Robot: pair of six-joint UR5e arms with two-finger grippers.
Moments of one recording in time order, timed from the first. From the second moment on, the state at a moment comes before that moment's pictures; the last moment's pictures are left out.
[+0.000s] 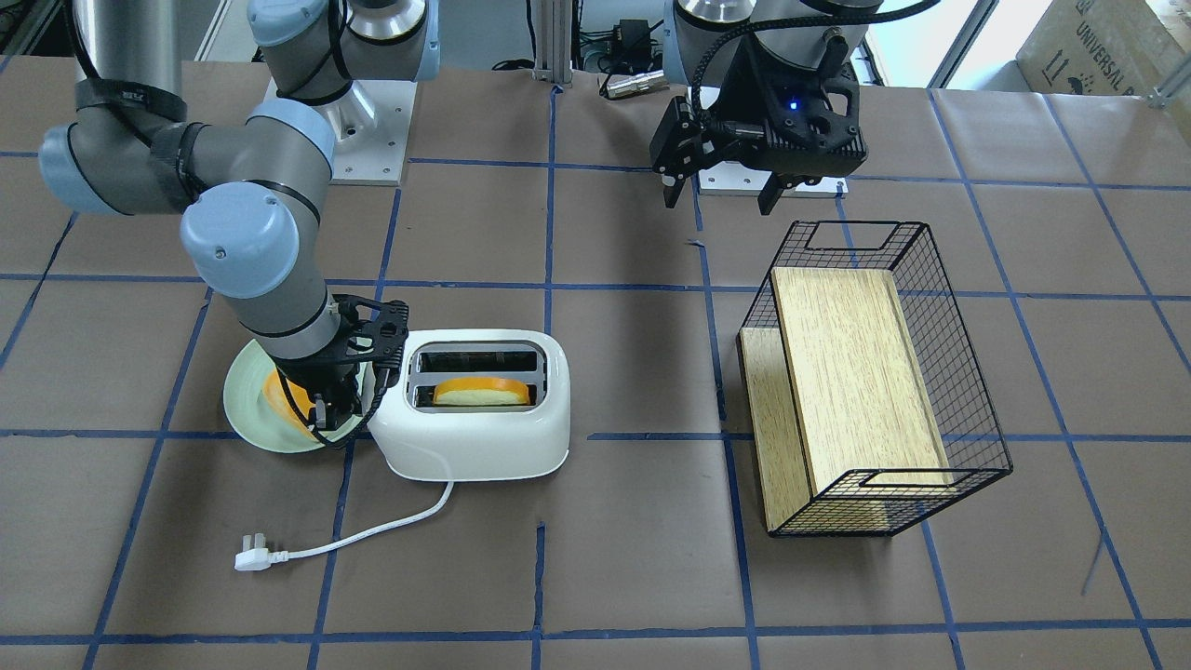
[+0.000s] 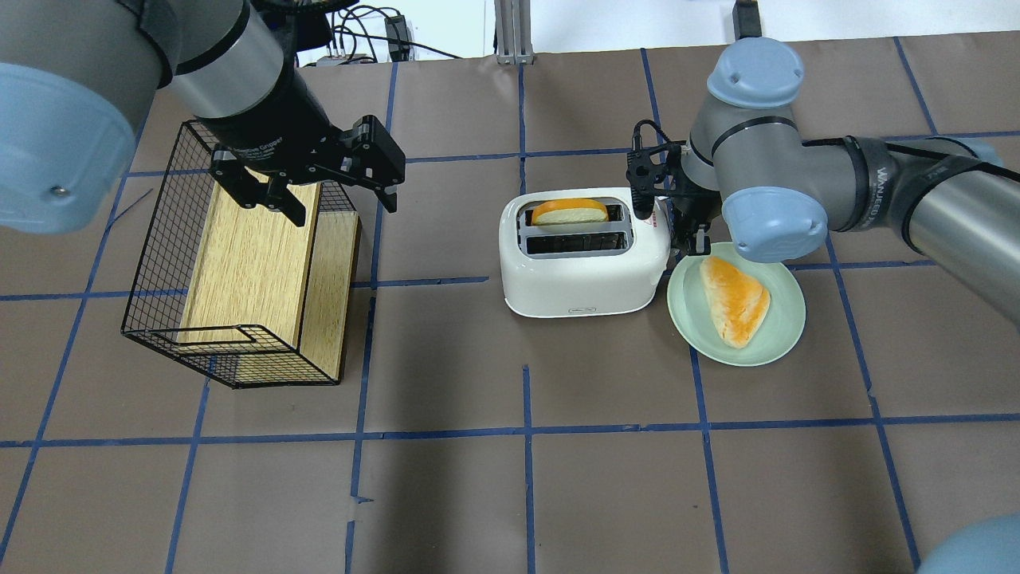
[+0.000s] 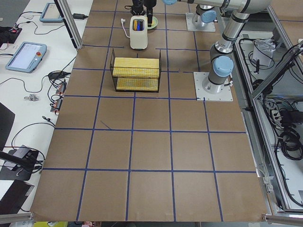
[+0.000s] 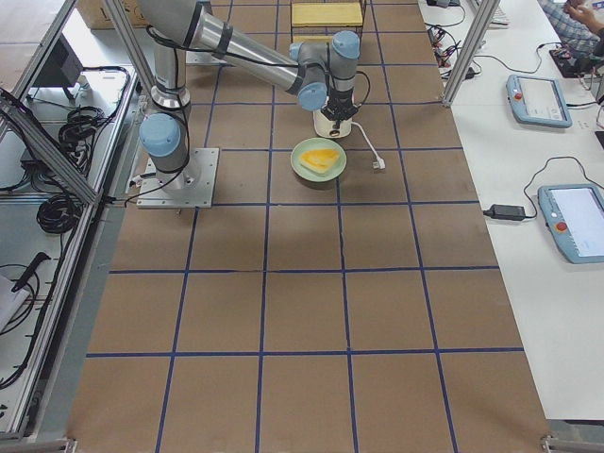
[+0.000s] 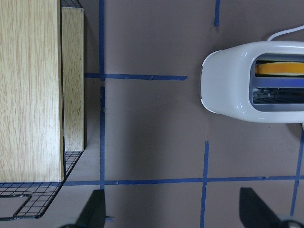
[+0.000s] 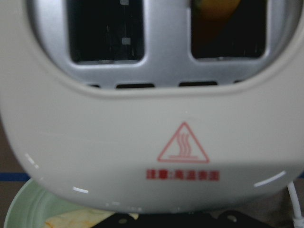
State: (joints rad) left arm -1.68 -1.54 -1.56 -1.59 1.45 -0.16; right arm 1.60 -1.28 1.84 -2.15 -1.56 -1.55
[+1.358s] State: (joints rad) left arm -1.68 -1.54 -1.56 -1.59 1.45 -0.16; right arm 1.59 -1.52 1.79 -1.93 -1.58 -0.96
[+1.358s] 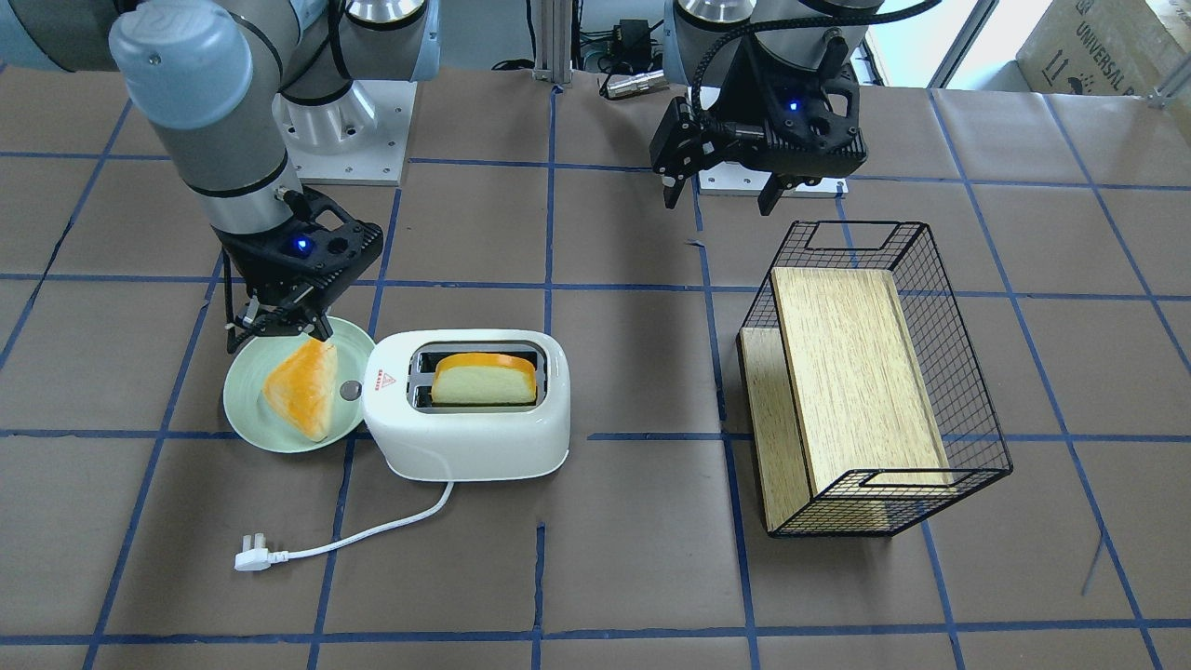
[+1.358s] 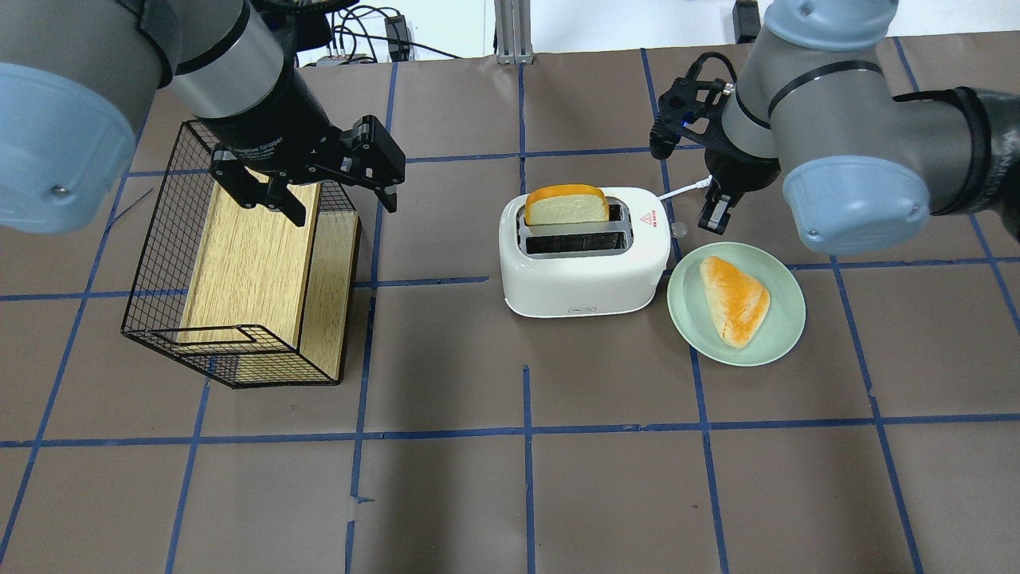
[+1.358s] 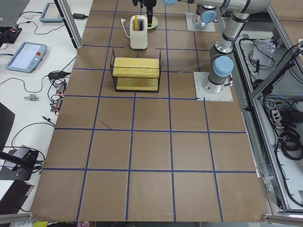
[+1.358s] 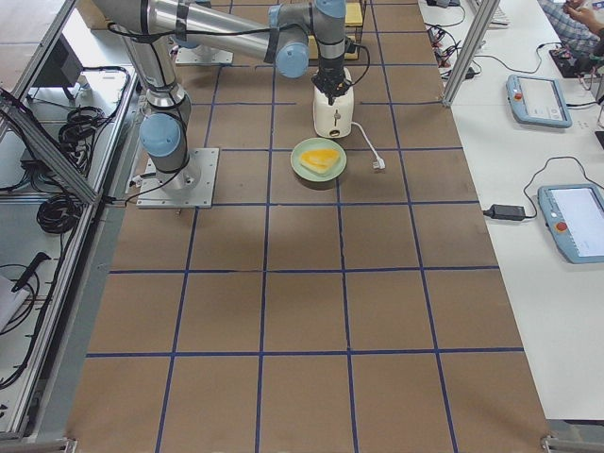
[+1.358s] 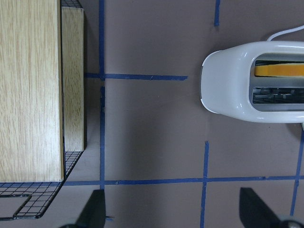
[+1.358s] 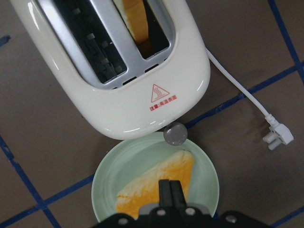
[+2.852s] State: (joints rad) left arm -1.68 -1.54 -1.56 -1.59 1.45 -0.16; right arm 1.60 -1.54 1.50 -1.45 -1.56 -0.07
